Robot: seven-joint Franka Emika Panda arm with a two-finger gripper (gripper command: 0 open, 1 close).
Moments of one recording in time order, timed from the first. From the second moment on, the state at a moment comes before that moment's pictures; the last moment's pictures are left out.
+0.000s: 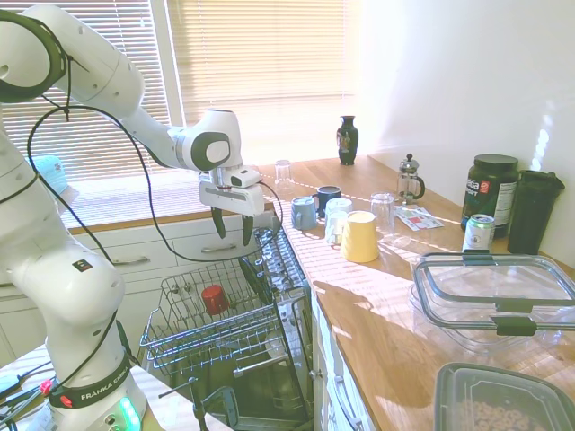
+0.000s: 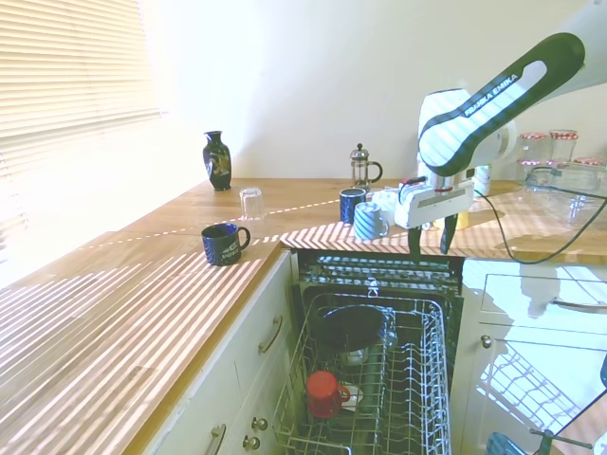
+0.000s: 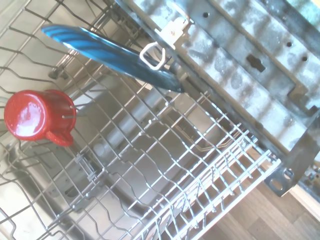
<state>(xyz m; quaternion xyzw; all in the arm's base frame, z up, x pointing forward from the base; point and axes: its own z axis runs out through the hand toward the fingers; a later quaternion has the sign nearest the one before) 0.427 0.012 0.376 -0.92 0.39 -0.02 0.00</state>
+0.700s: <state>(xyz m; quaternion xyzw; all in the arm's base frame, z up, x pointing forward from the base) 0.434 0.087 0.315 -0.95 0.31 -0.02 -0.03</state>
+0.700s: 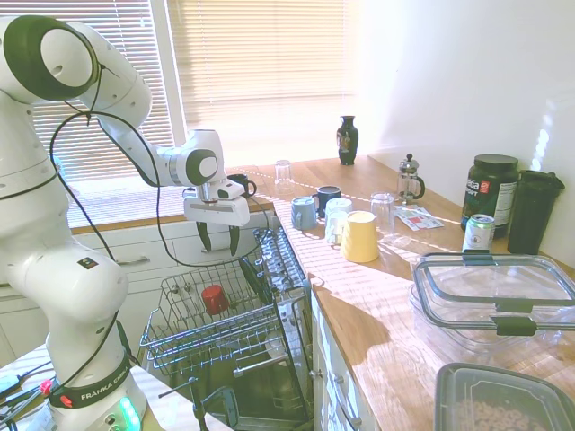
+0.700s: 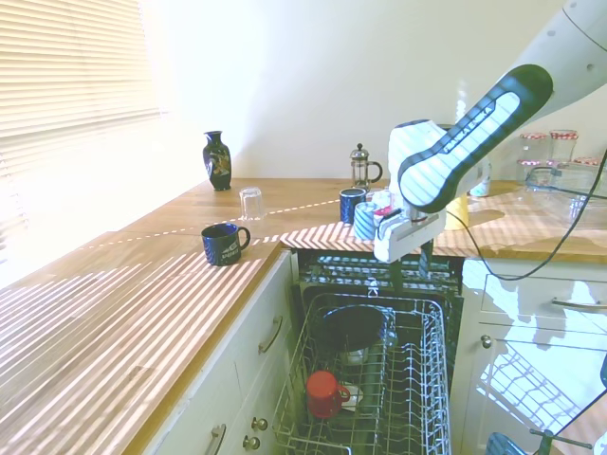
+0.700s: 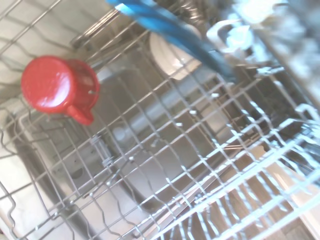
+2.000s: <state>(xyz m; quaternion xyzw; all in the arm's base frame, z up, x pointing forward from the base) 0.511 0.246 0.123 -0.99 0.08 -0.03 -0.12</state>
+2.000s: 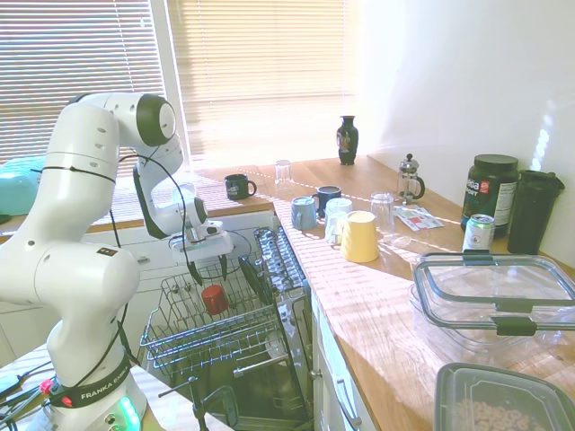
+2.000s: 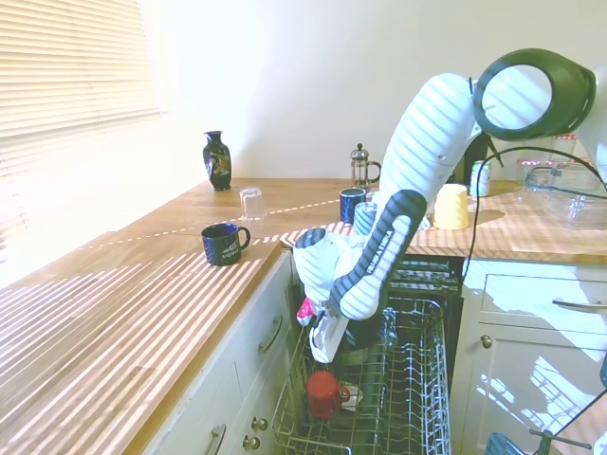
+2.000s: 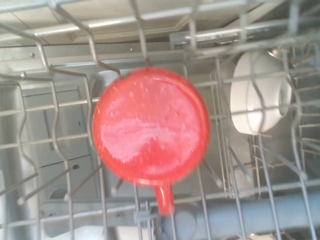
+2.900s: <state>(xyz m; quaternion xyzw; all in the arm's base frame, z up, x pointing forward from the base) 0.516 0.251 0.026 -0.99 0.03 0.00 -0.14</state>
